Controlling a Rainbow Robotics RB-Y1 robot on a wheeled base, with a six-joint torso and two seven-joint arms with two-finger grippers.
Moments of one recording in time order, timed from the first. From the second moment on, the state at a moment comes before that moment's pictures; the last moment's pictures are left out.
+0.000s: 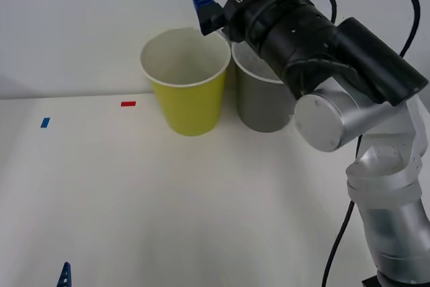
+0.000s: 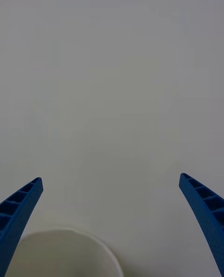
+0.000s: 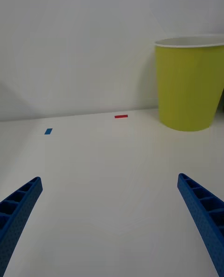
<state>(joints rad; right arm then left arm) -0.46 -0.16 0.20 -2.05 -0.39 0.54 1.83 1.27 0.33 -0.19 -2.20 0.17 -0.65 -1.59</state>
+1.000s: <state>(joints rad) 0.25 -0.41 -0.01 -2.59 -0.41 0.45 1.69 1.27 0.33 -0.19 -2.20 0.17 -0.65 -1.59</state>
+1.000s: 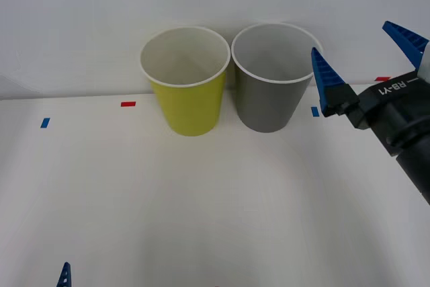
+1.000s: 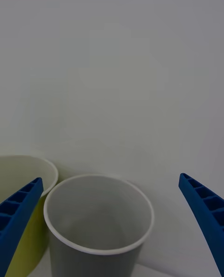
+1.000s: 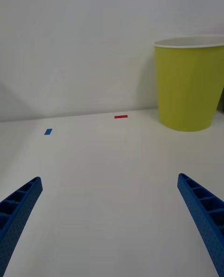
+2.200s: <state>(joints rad) 0.54 -0.38 0.05 -2.33 -0.35 -0.10 1.71 1.27 0.33 -0.19 -2.20 0.17 -0.65 -1.59</state>
